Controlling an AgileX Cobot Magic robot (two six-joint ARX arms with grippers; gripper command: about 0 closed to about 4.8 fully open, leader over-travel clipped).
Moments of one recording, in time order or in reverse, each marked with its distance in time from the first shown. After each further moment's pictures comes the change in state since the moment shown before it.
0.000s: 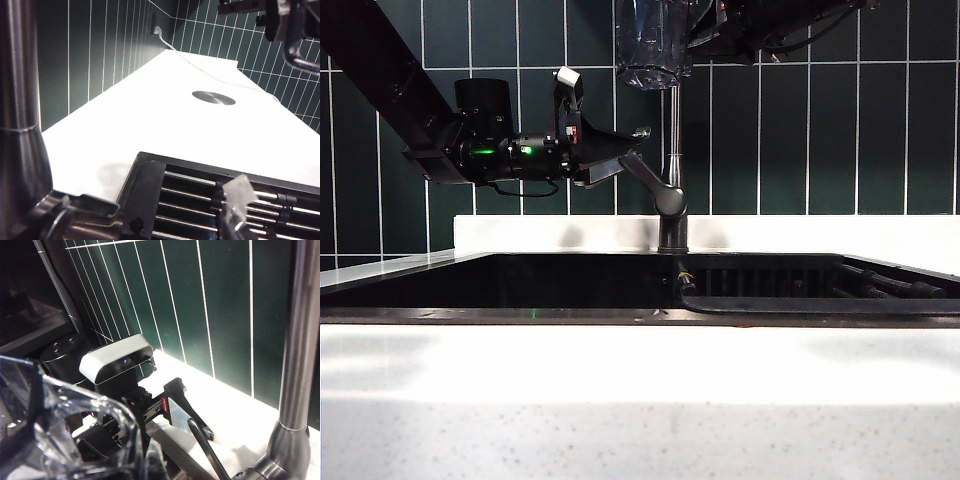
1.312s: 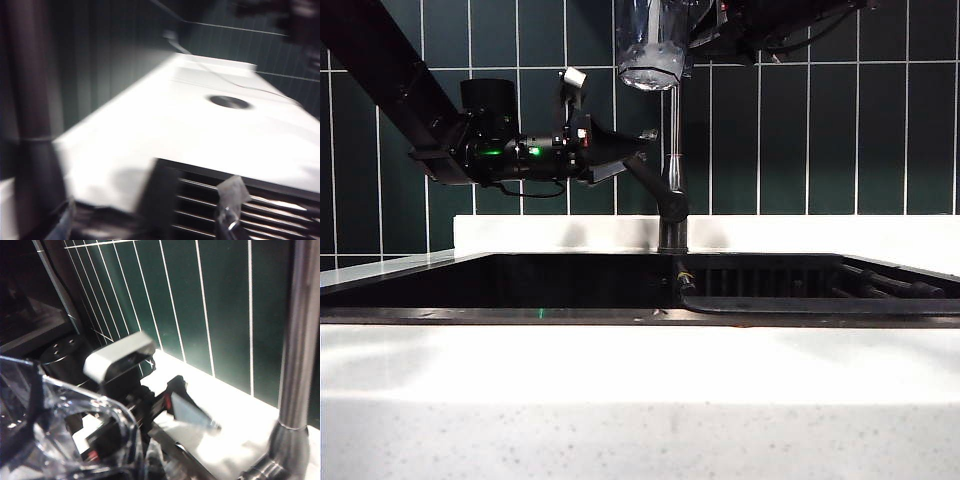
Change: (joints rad) left arm -0.012 0.004 0.002 0.002 -0.108 0.031; right arm 0.000 0.000 0.000 -0.002 0.001 -0.001
